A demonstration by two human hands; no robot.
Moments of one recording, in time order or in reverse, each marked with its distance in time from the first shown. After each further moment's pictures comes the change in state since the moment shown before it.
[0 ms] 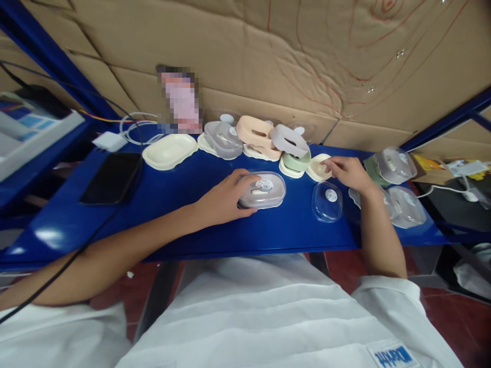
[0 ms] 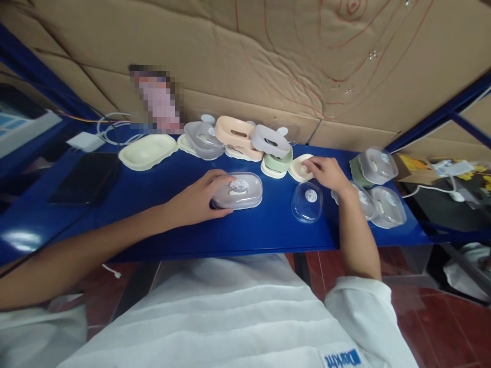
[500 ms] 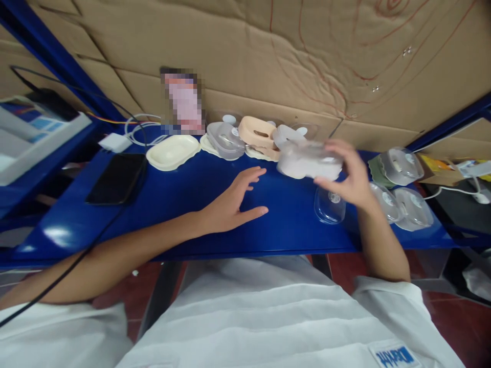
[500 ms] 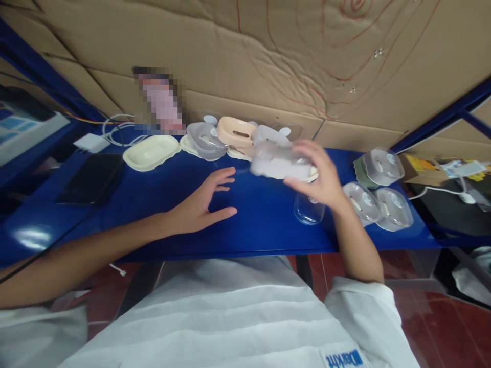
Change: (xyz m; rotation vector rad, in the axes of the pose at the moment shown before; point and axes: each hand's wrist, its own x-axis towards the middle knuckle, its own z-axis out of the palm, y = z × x) left_hand -0.008 0.010 0.008 -0.344 0.150 0.204; right_hand -0.022 -0.076 0.006 0.060 0.308 -0.393
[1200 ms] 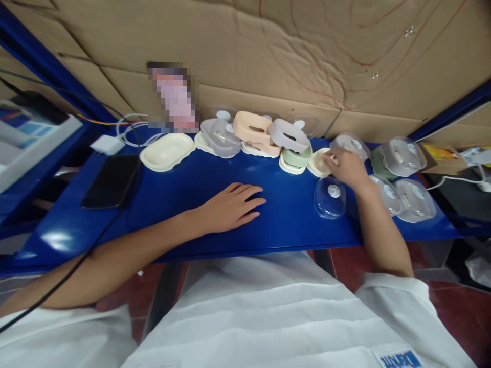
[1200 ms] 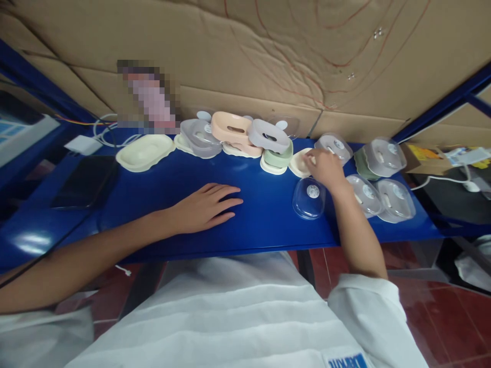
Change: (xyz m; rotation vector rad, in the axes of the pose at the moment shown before) left_hand 0.001 -0.008 -0.001 0.662 -0.367 0.216; right_hand -0.005 0.063 0.014 -0.464 -0.345 0.504
